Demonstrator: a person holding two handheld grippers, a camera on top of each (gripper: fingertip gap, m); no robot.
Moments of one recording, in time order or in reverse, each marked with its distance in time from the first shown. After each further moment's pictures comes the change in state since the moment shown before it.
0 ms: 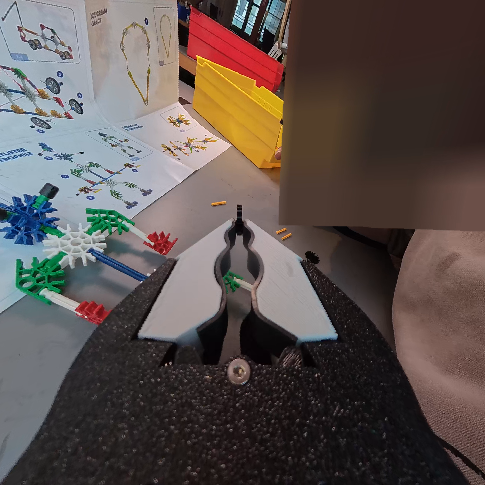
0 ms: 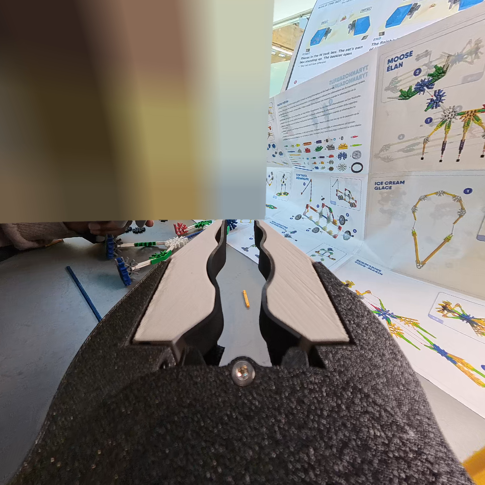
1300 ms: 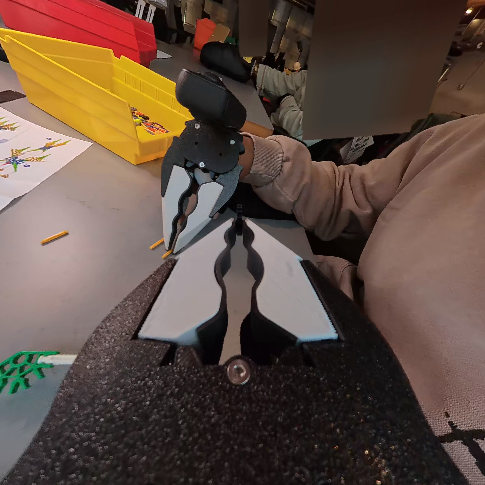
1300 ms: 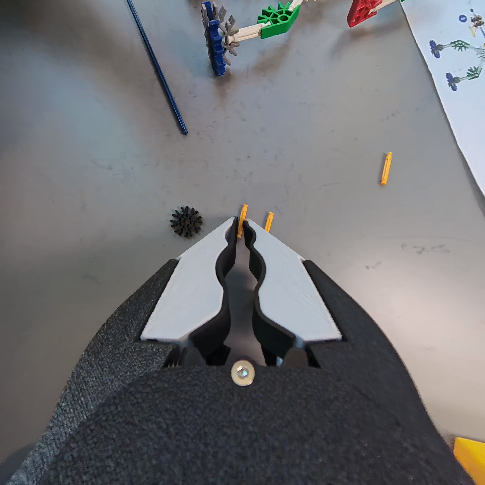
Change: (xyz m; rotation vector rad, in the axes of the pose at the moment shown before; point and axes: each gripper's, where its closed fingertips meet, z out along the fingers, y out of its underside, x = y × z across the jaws) left arm 0.154 0.021 0.033 -0.105 0.299 0.148; right arm -0.081 0.124 -0.050 -0.915 -0.416 -0.165
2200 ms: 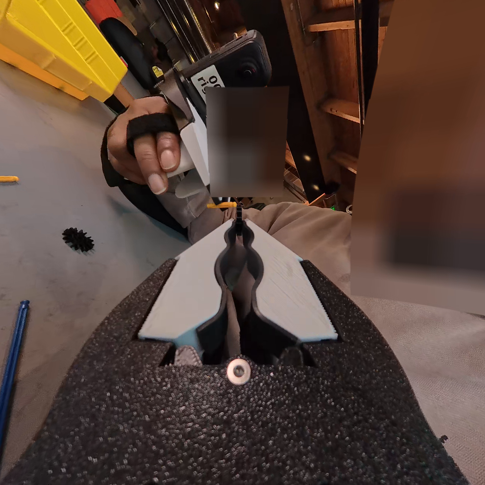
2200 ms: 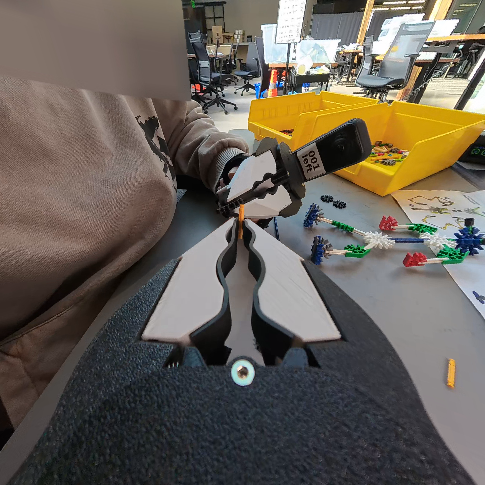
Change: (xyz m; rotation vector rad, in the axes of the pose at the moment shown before) left arm 0.028 0.005 -0.005 0.158 0.461 -0.638; right arm -0.081 -0.099 -0.072 0.713 -0.392 -0.199
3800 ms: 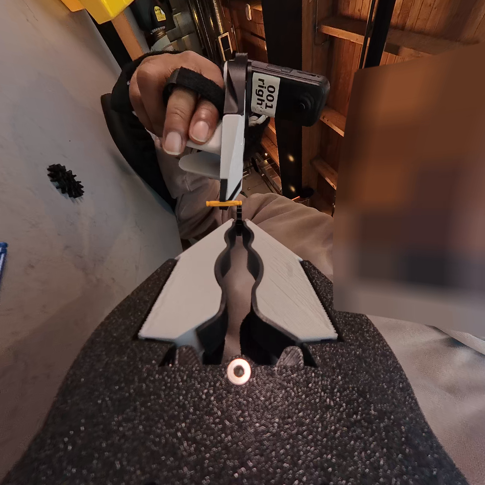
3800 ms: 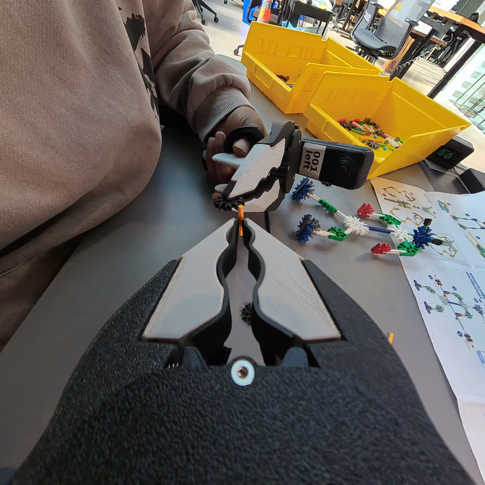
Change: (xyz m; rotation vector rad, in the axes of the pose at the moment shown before) left arm -0.015 0.020 0.002 -0.060 0.025 -0.255; right arm -0.009 0.026 0.005 -0.234 0.099 -0.242
